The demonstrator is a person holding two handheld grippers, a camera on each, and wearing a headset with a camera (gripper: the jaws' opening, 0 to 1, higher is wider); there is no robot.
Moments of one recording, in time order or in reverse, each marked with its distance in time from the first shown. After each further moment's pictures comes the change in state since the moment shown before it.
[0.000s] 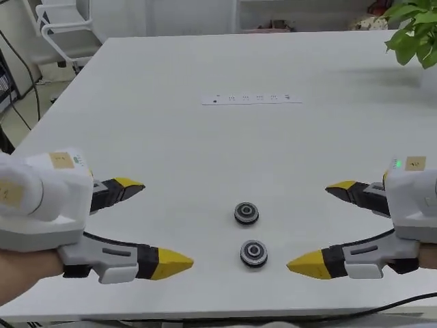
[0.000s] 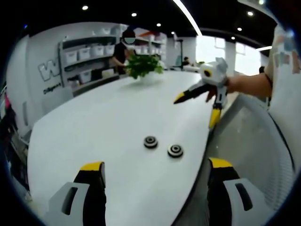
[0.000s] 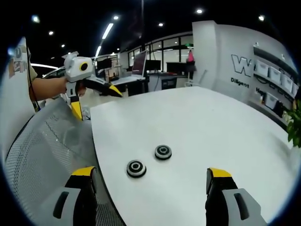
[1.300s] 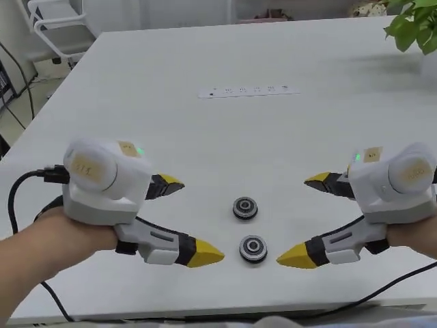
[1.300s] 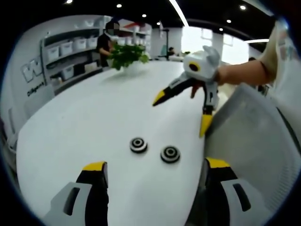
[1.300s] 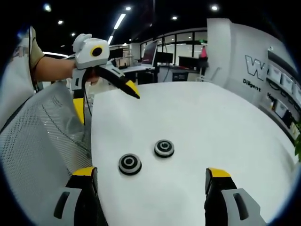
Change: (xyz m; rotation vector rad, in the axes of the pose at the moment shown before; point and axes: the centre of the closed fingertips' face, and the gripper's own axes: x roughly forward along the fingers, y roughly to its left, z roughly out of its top) left arm 0.061 -0.015 -0.002 0.062 0.096 -0.141; right arm 0.035 -0.009 -0.018 -0.097 0.077 0.081
